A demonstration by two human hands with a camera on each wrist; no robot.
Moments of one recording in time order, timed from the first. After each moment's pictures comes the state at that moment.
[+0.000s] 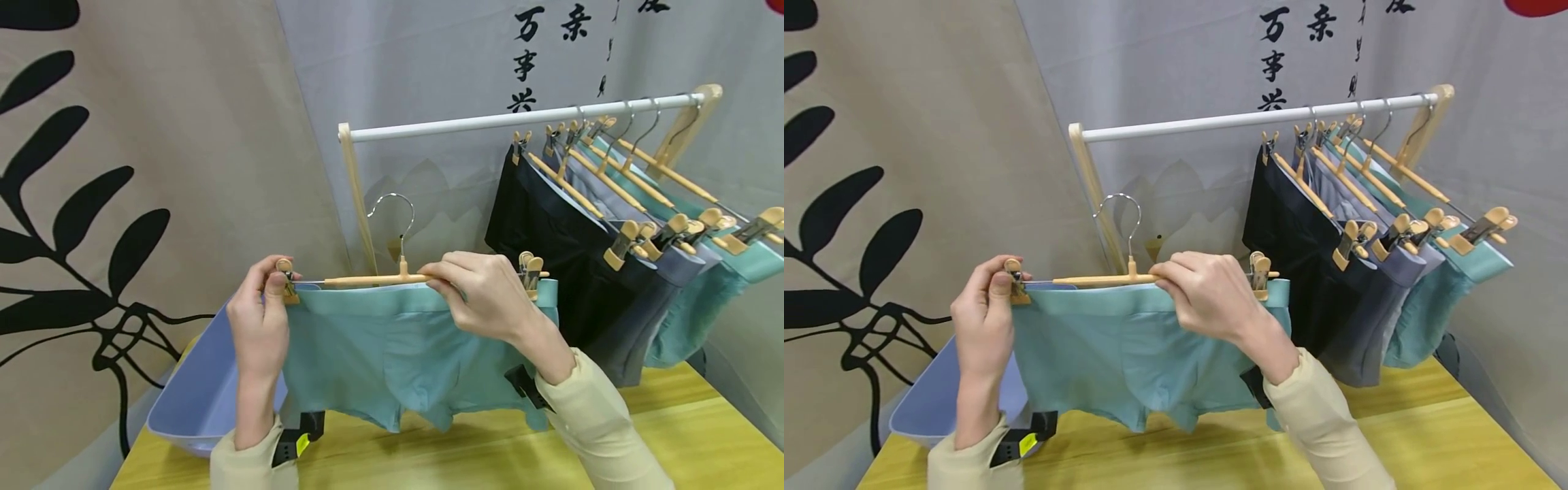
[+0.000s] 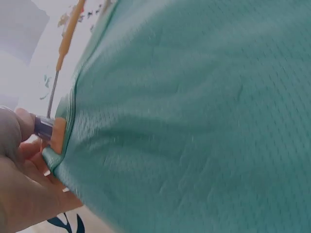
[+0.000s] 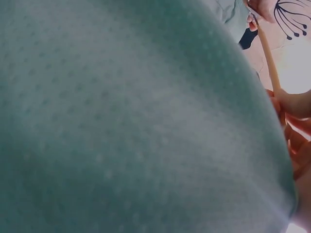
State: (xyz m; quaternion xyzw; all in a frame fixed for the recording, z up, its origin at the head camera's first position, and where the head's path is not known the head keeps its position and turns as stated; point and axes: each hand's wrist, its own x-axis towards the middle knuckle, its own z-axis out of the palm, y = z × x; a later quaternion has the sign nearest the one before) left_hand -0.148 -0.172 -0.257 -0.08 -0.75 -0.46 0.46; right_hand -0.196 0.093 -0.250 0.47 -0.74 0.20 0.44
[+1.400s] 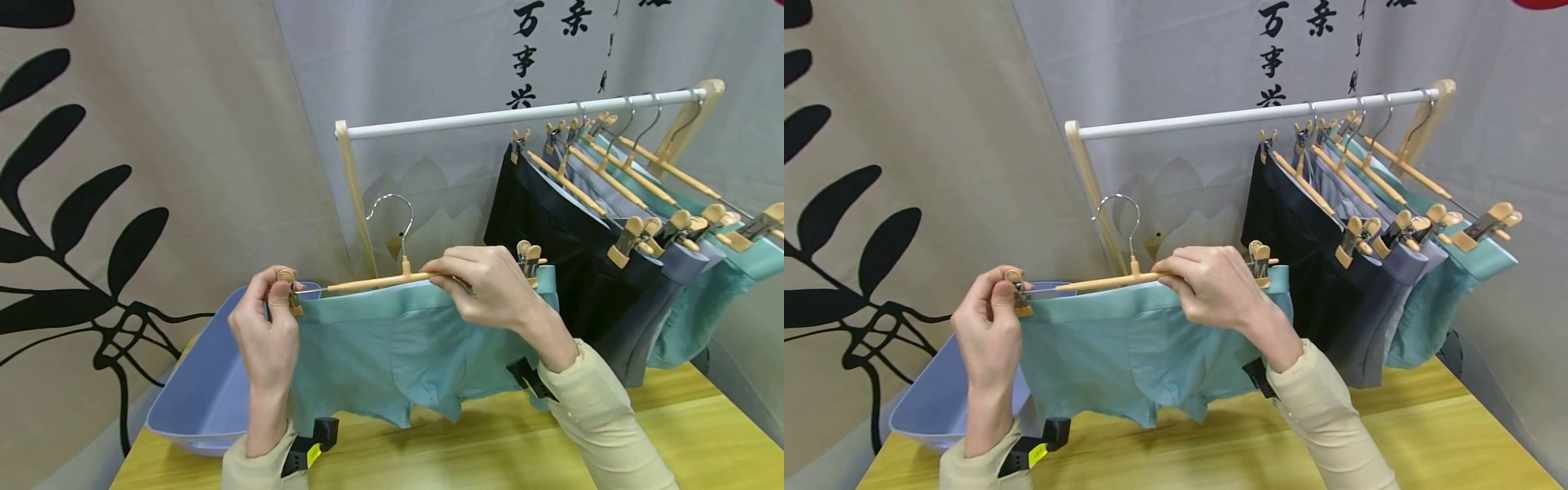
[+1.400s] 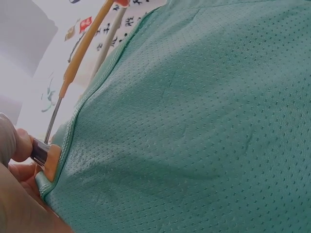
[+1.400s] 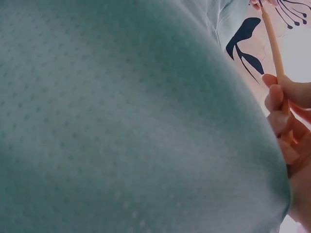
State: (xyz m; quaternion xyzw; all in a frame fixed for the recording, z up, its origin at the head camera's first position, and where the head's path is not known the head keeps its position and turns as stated) left_hand -0.142 -0.154 -0.262 -0.05 -0.73 -0.48 0.48; right_hand -0.209 0.102 -0.251 0.49 -0.74 0.22 0.40
